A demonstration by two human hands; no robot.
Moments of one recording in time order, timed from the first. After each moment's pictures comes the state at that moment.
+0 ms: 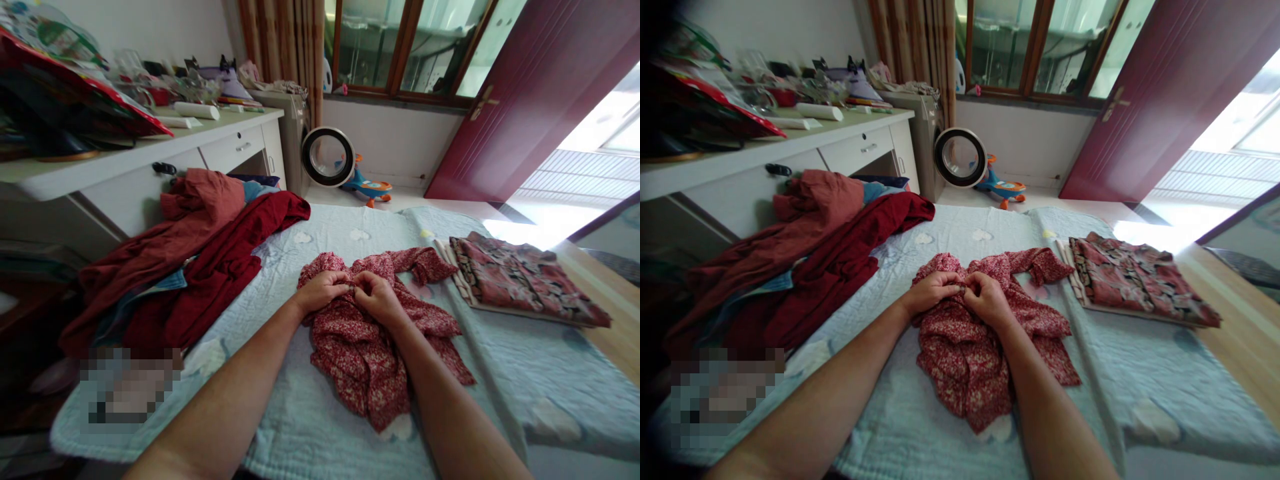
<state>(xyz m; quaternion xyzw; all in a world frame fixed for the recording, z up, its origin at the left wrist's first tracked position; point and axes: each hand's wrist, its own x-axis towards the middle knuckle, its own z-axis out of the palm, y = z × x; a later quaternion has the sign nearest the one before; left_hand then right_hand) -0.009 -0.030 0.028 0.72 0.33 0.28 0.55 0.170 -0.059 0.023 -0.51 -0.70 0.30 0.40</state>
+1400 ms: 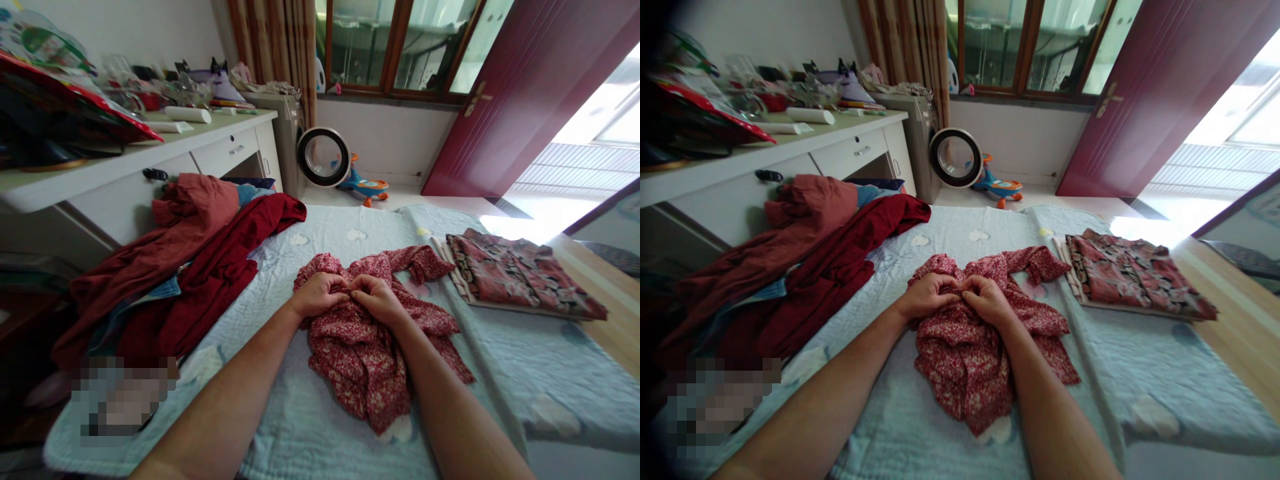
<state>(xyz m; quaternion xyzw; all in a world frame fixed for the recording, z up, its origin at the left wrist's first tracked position) -0.012 -0.030 0.028 0.81 0.34 0.27 0.40 0.181 -0.057 0.020 -0.47 -0.68 0.41 0.38</state>
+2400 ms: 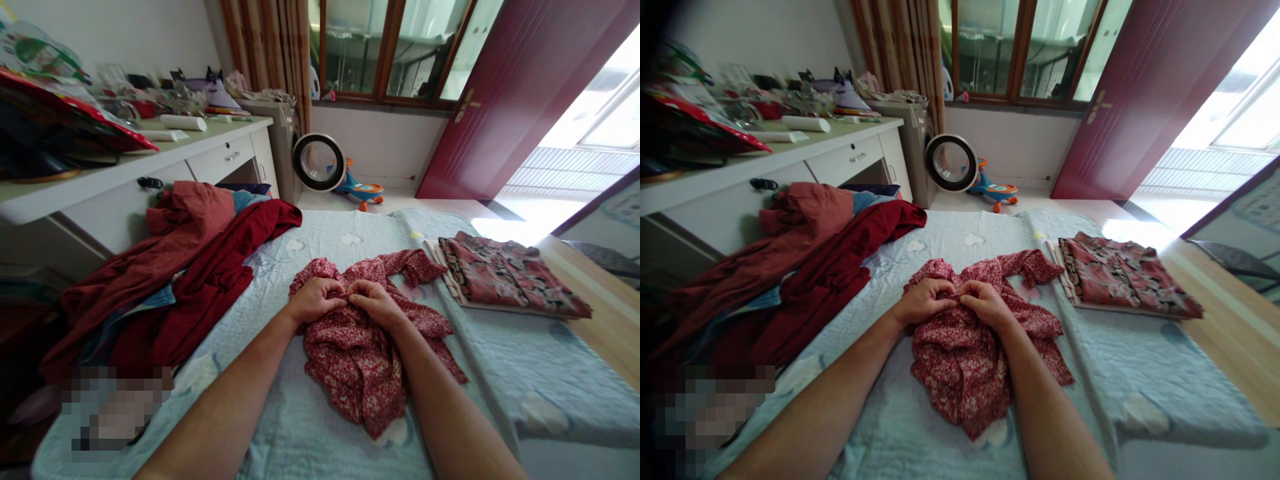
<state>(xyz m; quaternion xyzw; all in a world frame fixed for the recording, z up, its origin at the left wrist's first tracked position) -0.010 -0.034 0.037 0.81 0.34 0.27 0.39 0.188 -0.056 0.016 -0.44 -0.62 0.53 0.39</state>
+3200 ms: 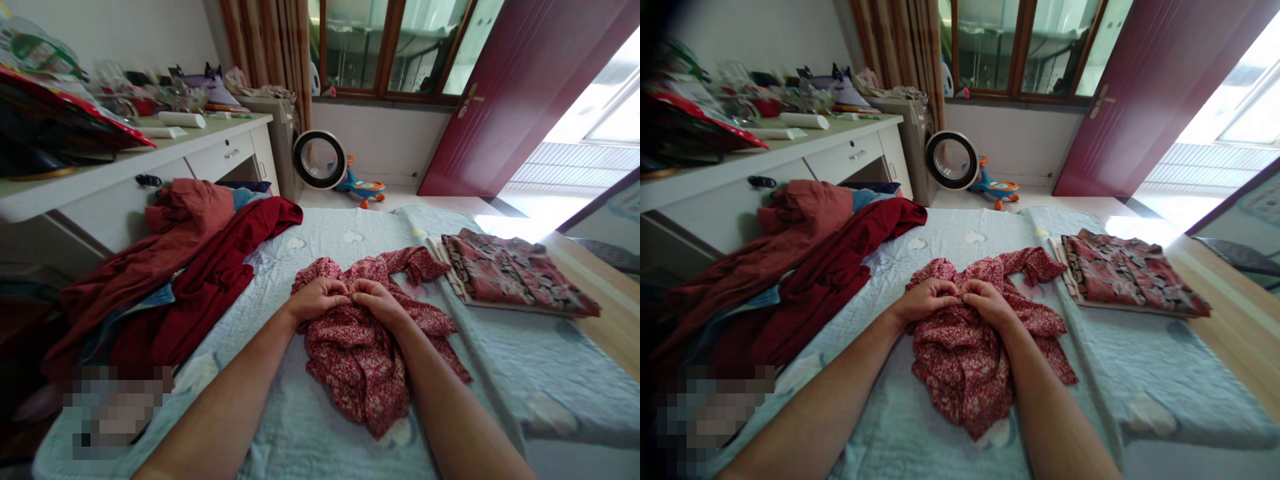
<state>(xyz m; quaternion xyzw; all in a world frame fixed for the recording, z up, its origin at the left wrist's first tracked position) -0.010 -0.031 0.032 0.77 0.30 0.25 0.51 0.187 -0.057 0.015 -0.41 -0.57 0.59 0.39</state>
